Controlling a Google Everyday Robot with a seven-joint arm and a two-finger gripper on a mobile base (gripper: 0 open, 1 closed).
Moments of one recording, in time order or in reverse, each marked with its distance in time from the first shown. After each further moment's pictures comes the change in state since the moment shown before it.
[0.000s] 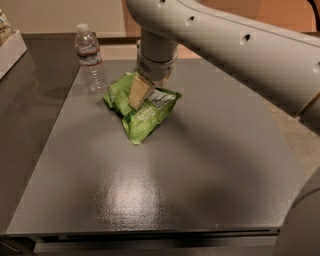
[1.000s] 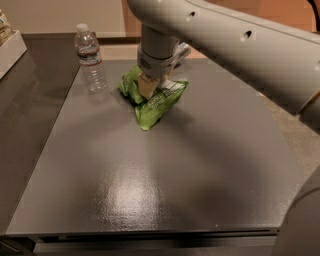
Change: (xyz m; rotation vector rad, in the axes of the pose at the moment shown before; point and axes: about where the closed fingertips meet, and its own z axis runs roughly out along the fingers) arm -0.002 -0.001 -0.008 -0.001 -0.002 -0.002
